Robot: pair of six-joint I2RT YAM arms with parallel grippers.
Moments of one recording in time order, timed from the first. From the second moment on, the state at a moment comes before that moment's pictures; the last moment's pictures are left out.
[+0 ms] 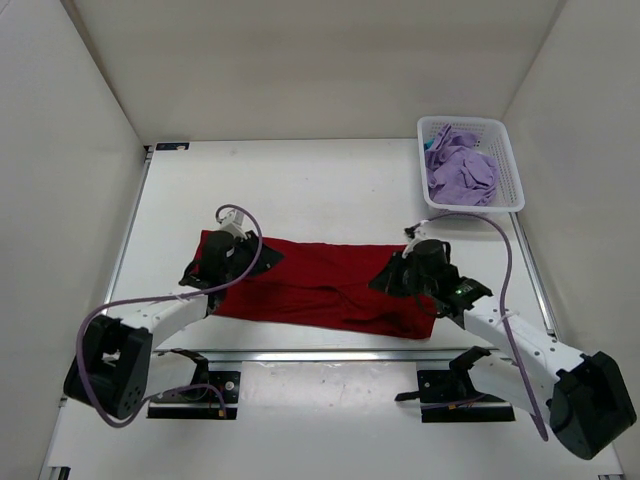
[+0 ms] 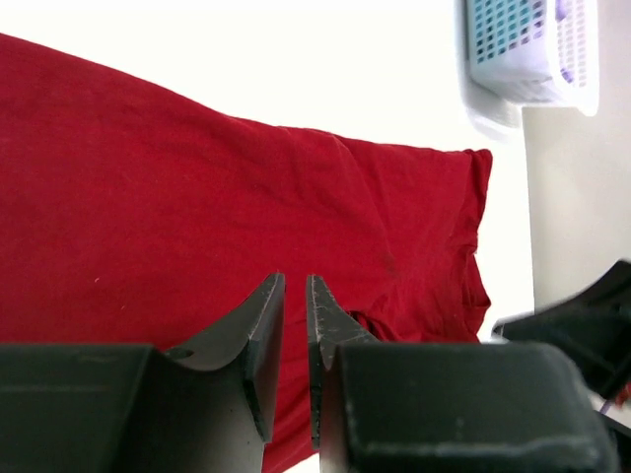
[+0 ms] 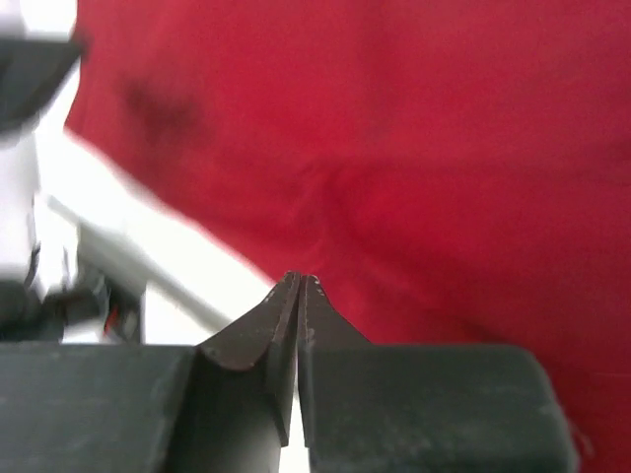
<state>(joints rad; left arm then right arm) -0.35 1.17 0.42 0.33 0.26 -0.76 0.58 0.98 0.50 -0.16 -0.26 0.75</state>
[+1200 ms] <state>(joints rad) -0.29 1.39 0.46 0.44 0.30 -0.82 0.66 1.01 0.32 -0.20 -0.17 0.70</state>
